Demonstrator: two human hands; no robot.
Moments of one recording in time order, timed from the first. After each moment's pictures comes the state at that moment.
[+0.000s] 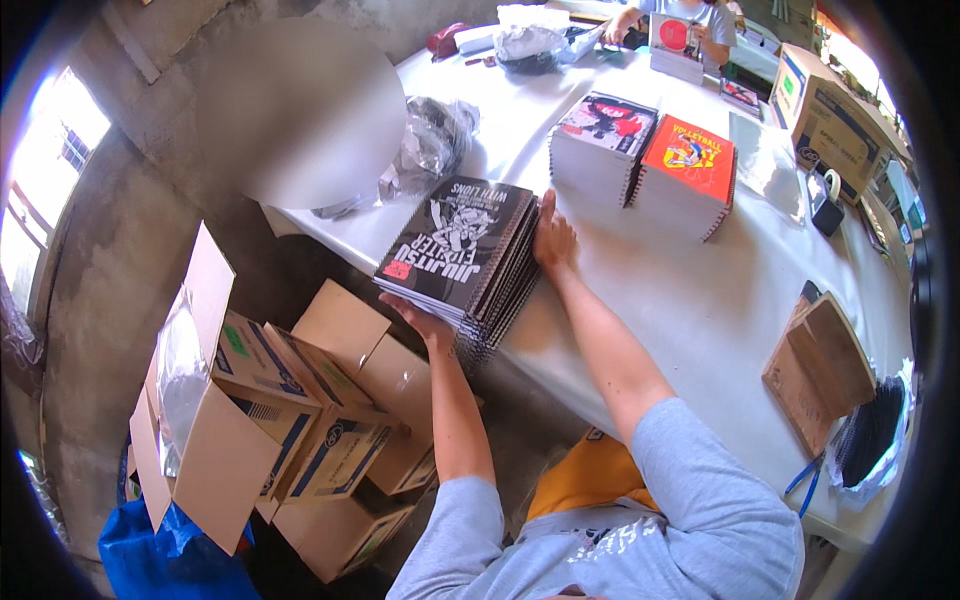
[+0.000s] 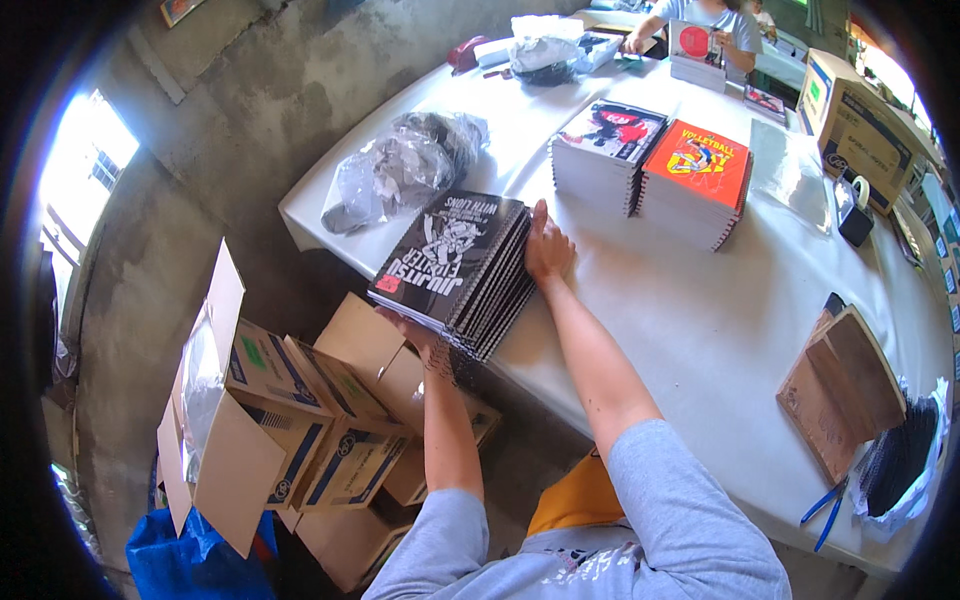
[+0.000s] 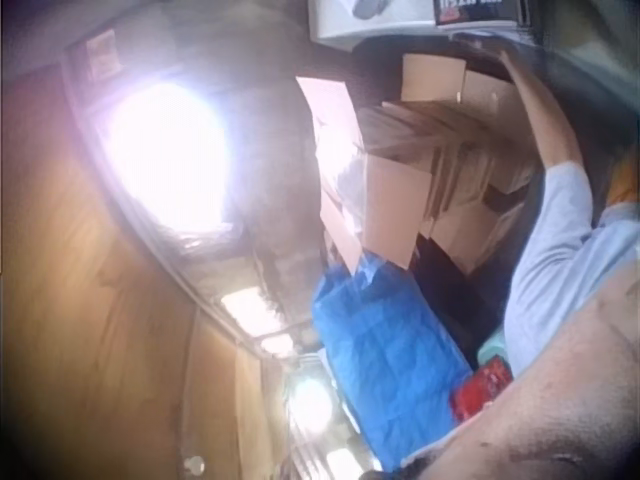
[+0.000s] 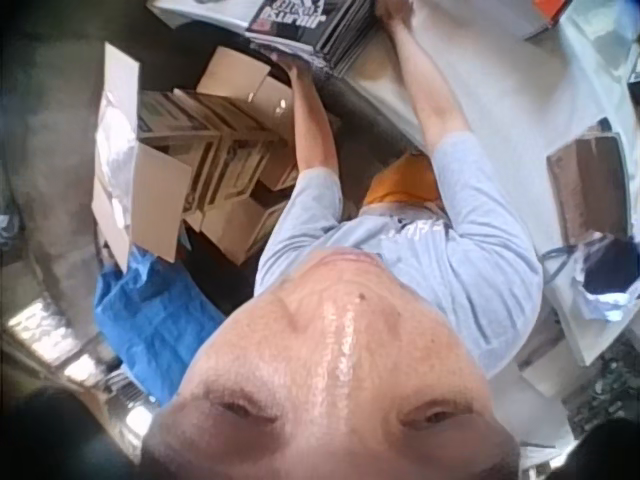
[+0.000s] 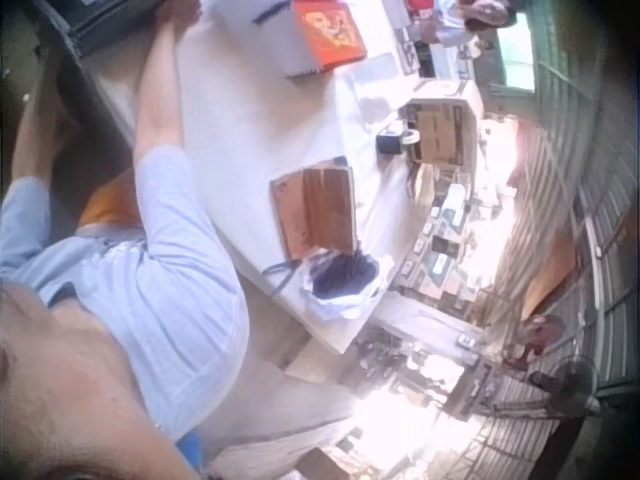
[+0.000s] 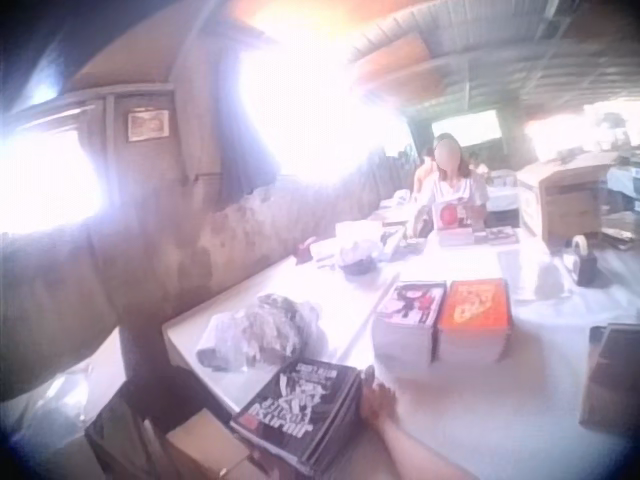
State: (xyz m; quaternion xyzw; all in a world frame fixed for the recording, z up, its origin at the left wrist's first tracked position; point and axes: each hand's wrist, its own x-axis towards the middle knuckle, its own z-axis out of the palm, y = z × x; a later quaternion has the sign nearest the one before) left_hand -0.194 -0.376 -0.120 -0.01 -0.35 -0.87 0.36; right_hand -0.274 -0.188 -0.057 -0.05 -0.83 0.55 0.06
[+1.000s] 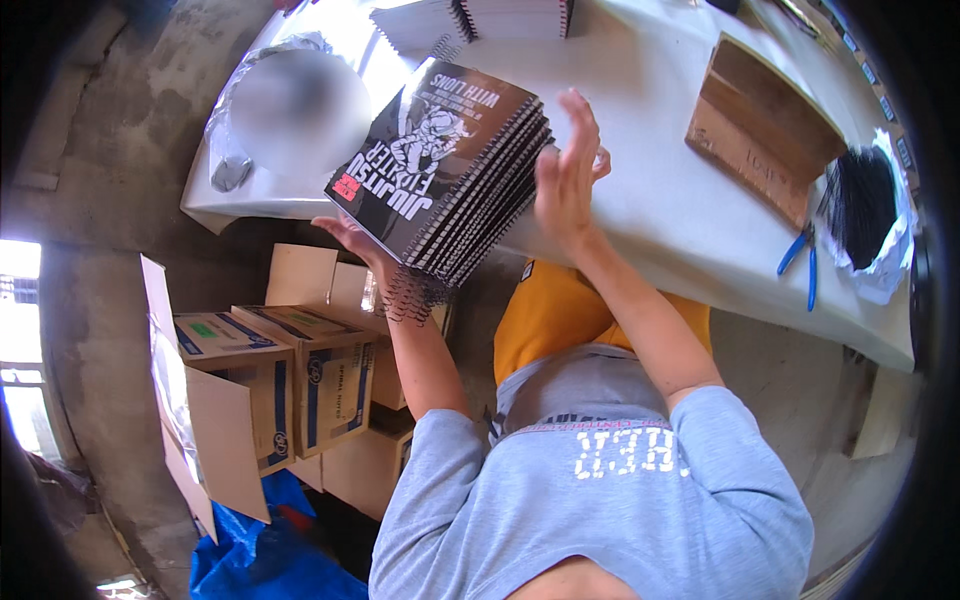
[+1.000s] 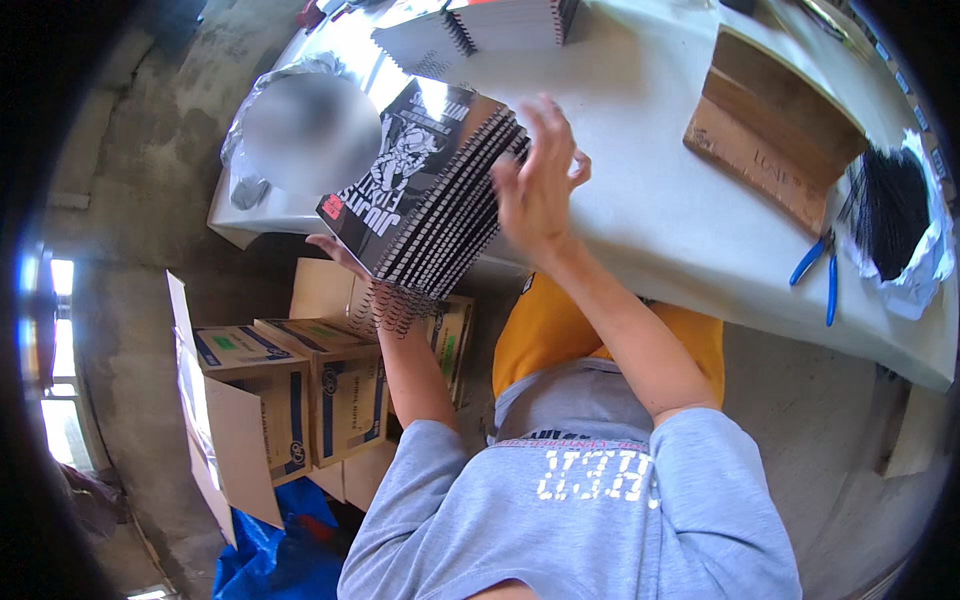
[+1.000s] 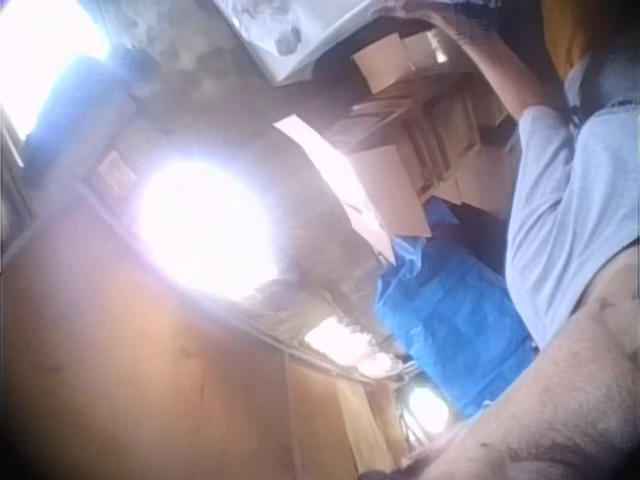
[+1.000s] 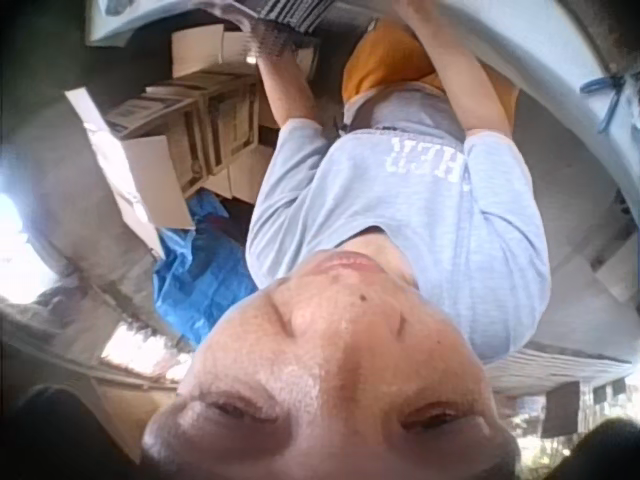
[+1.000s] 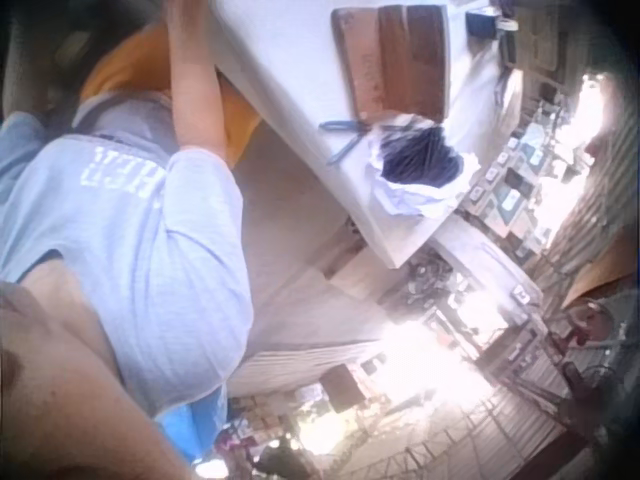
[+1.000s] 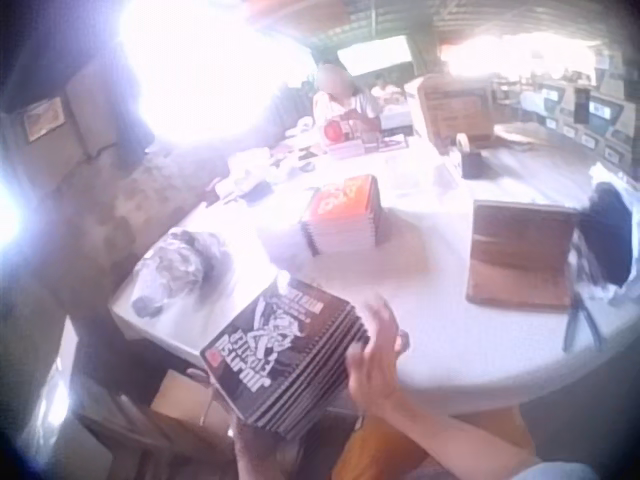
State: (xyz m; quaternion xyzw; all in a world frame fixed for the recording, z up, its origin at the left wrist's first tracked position) left_hand -0.097 -0.275 -0.090 -0.07 -0.37 -0.93 0.05; right_hand -0.062 -0.057 -0.078 0.00 -0.74 0.50 0.46
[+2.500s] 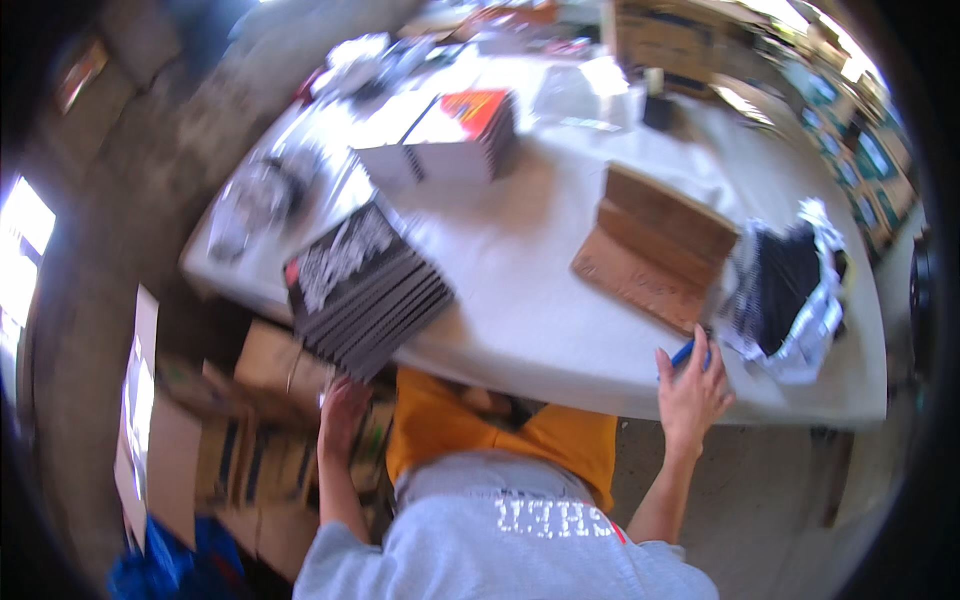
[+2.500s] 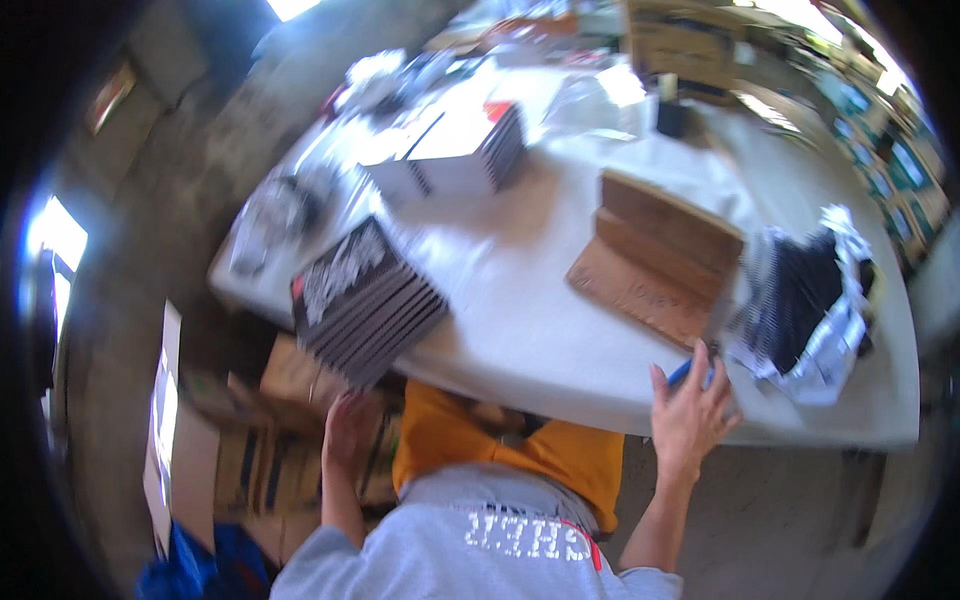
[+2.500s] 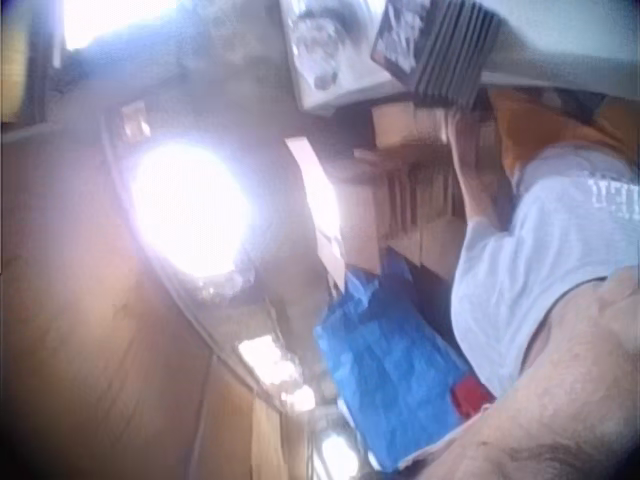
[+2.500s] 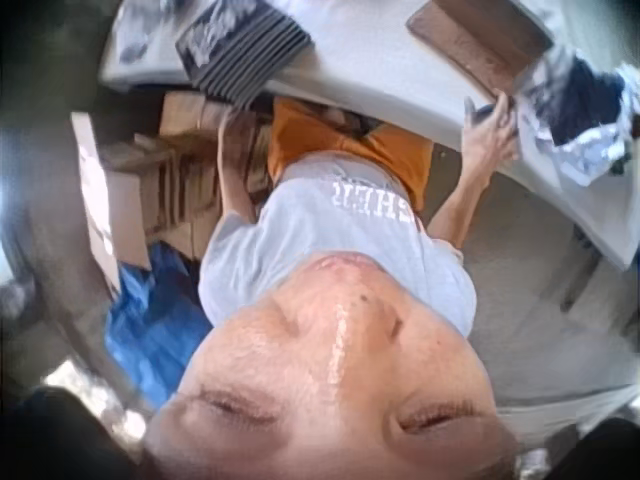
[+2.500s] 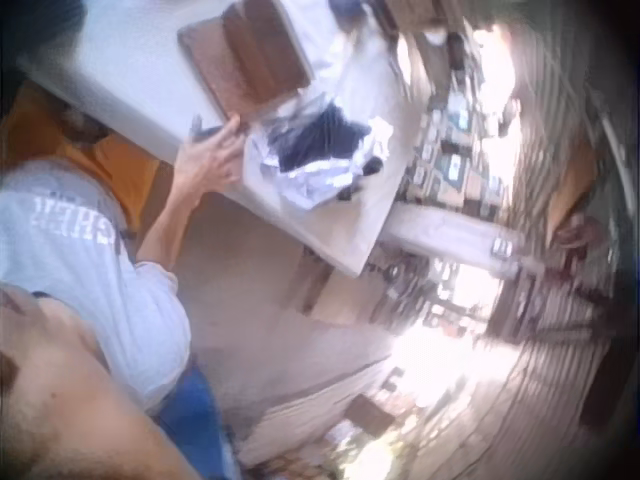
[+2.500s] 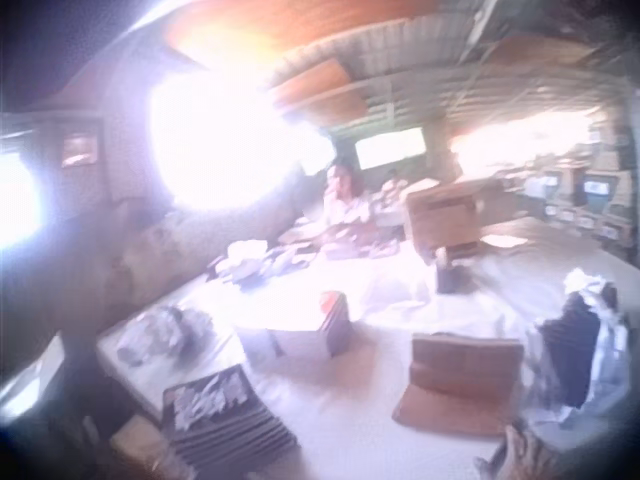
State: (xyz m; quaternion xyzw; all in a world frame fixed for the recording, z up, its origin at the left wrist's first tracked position) left_hand 0.047 -0.308 -0.143 0.10 -0.59 -0.80 -0.04; right_hand 0.130 0.182 -0.057 -0.39 -0.91 0.07 0.12
